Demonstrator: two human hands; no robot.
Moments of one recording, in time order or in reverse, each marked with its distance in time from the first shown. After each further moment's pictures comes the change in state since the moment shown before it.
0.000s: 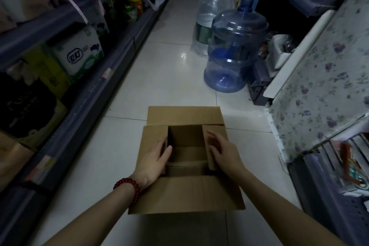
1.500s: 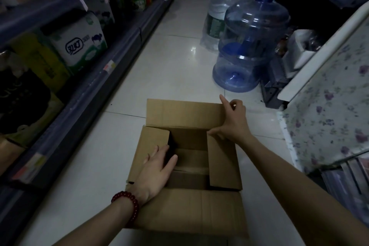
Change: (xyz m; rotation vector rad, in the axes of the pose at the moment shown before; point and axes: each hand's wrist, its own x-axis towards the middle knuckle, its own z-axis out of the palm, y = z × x) left_hand 0.013 -0.005 0.022 0.116 0.022 -0.163; right_hand 0.122 0.016 -0.025 -0.366 0.044 -0.018
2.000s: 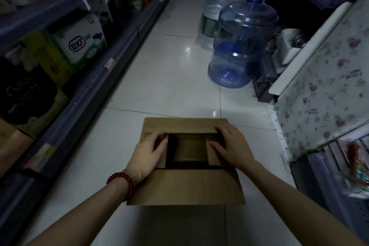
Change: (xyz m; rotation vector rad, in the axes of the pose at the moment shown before) left_hand -0.018 -0.004 -0.032 -0.111 0.173 0.232; right_hand -0.102 0.011 0.018 -0.138 0.031 -0.182
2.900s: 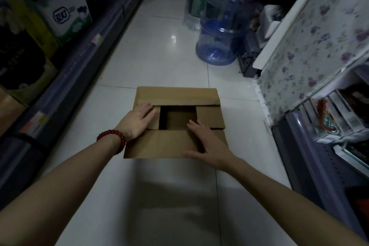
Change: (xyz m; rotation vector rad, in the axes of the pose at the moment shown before) left_hand -0.008 -0.035 -0.005 0.314 -0.185 0.040; right_hand -0.111 -0.082 -0.004 0.281 -0.376 -0.032
